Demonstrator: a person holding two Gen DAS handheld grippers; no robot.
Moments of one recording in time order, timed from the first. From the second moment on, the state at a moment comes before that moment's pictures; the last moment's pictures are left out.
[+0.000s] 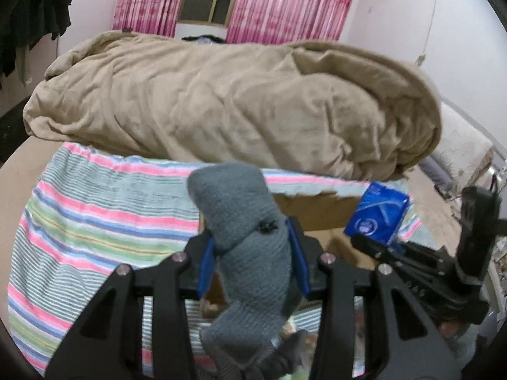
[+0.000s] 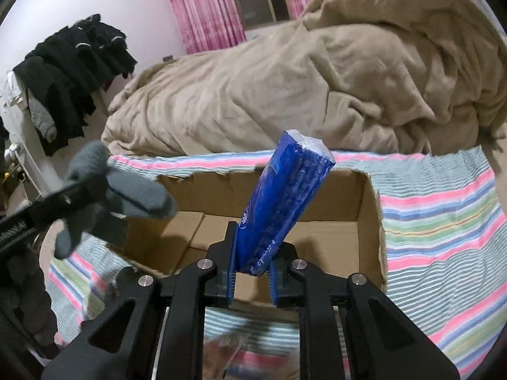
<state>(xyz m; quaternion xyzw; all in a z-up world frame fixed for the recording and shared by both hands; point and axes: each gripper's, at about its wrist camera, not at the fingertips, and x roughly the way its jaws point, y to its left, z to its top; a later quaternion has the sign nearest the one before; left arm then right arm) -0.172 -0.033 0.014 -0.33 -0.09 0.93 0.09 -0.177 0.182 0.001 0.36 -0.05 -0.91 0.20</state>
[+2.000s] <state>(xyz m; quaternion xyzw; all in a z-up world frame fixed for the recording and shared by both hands) -0.201 -0.069 -0.048 -0.43 -0.10 0.90 0.02 -0.088 0.244 0.007 0.42 -0.12 -0.89 0.15</state>
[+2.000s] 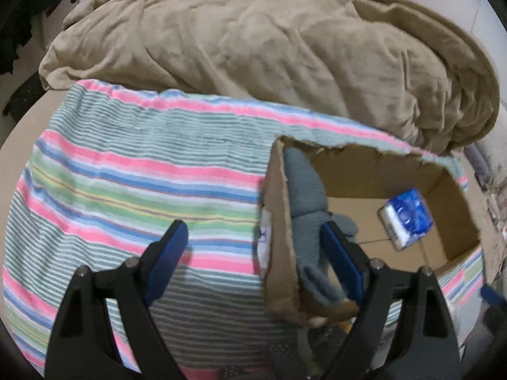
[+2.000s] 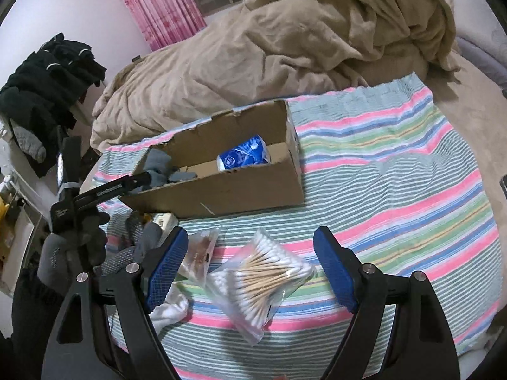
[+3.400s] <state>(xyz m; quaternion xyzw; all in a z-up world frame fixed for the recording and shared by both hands) -0.018 0.025 -0.044 -0.45 -0.08 0.88 0.14 -0.049 0.250 -0.028 0.47 -0.13 -0.86 0.16</state>
